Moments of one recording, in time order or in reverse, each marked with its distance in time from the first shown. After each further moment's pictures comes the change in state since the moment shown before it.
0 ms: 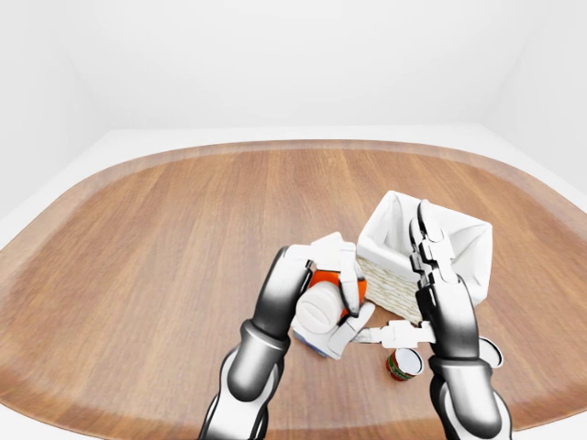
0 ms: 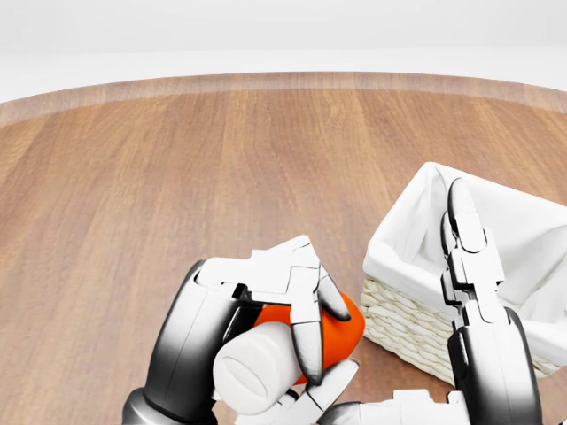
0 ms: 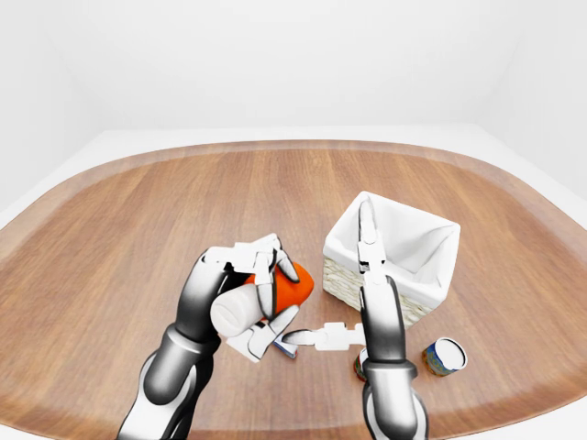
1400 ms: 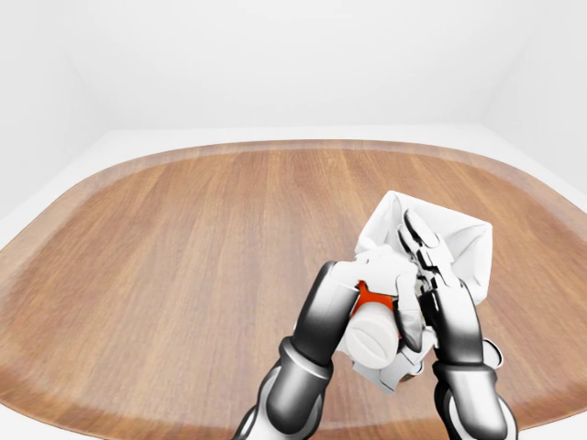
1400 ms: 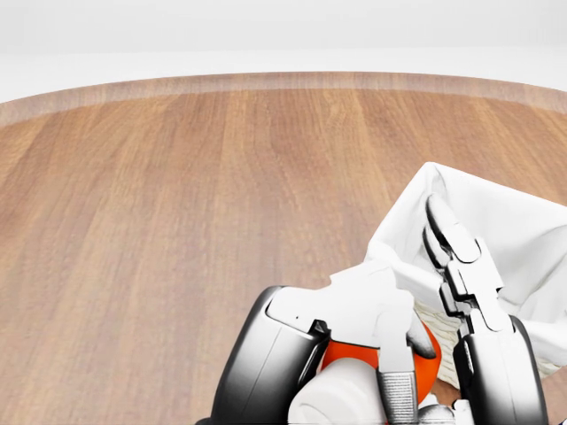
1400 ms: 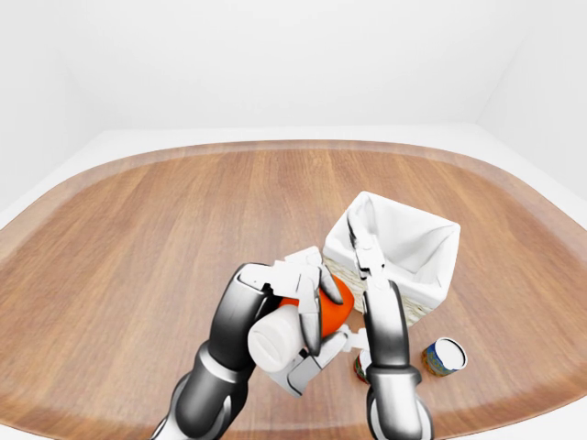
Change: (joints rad) left arm -0.007 -0.033 -0.256 0.002 0.068 0.000 0.146; right arm 0.030 -0.005 -0.016 -0.010 0.002 -0.001 0.006
